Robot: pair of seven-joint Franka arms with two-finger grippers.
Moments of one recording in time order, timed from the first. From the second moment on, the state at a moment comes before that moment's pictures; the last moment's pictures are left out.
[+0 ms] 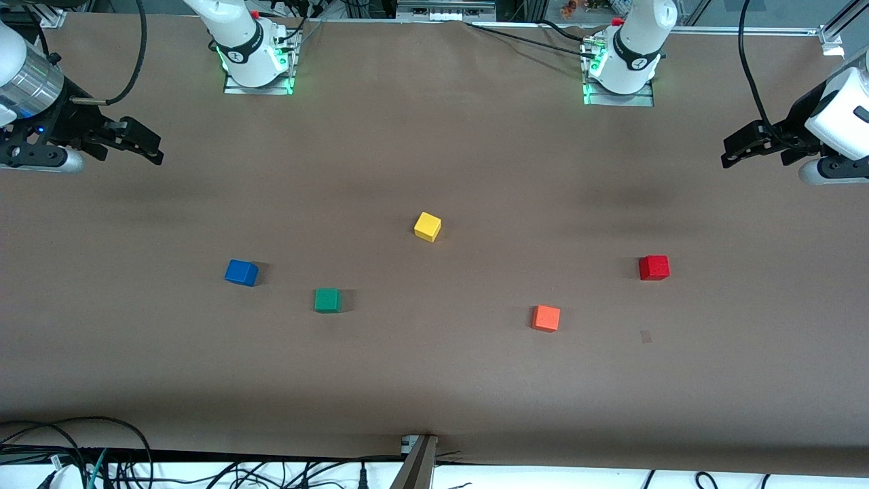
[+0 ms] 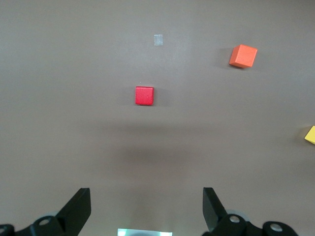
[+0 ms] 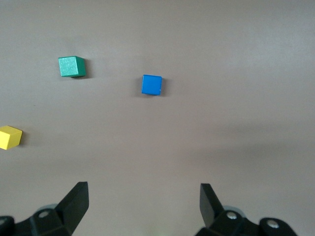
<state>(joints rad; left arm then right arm) 0.03 0.02 -0.08 -1.55 -0.01 1.47 -0.12 -0.12 -0.07 0.19 -1.72 0.03 1.62 0.16</state>
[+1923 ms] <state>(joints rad) 0.04 0.03 -0.07 -1.55 0.00 1.47 -0.13 0.00 -0.07 0.05 -1.72 0.02 1.62 0.16</state>
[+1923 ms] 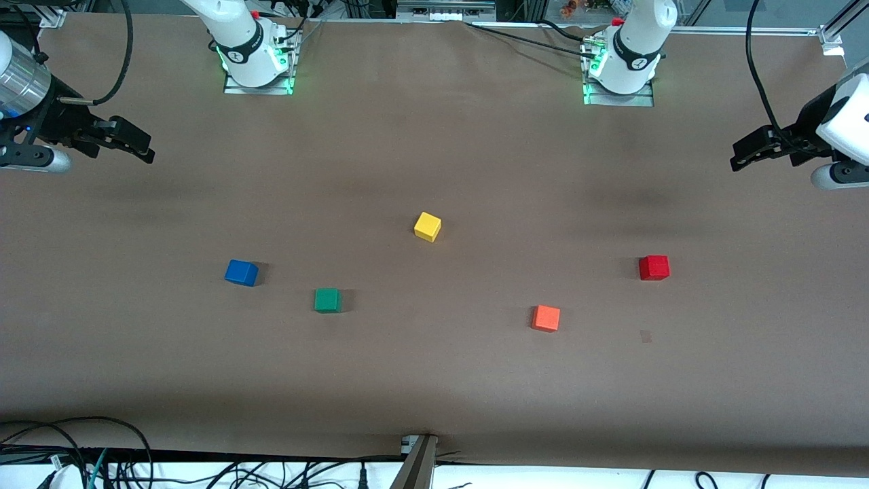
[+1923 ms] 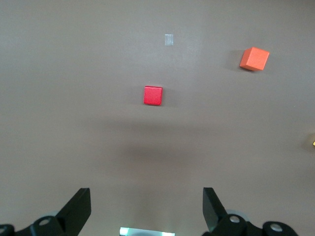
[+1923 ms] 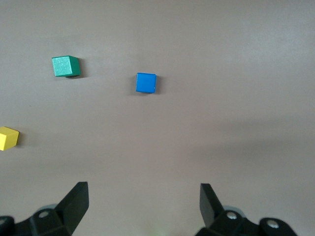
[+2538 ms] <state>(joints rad) 0.04 0.05 -0.07 -1.55 0.01 1.48 -0.13 0.00 -0.07 0.04 -1.72 0.02 1.61 0.16</state>
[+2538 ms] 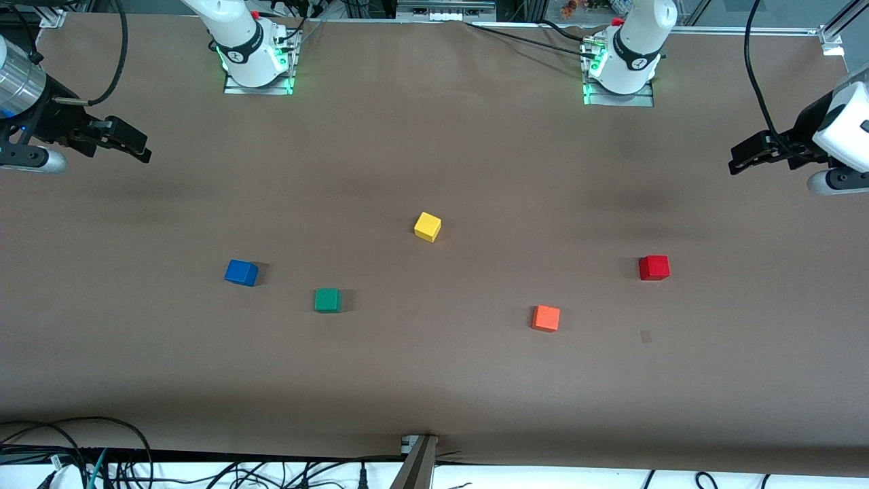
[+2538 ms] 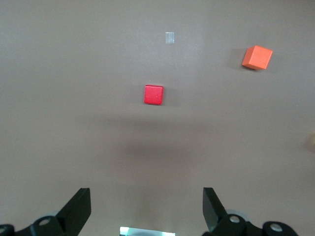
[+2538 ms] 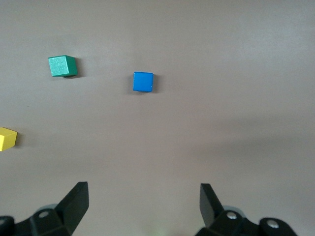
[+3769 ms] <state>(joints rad) 0.04 0.10 -0.07 -1.55 0.02 1.54 -0.13 0.01 -0.07 0.04 -1.72 0.02 1.59 0.15</state>
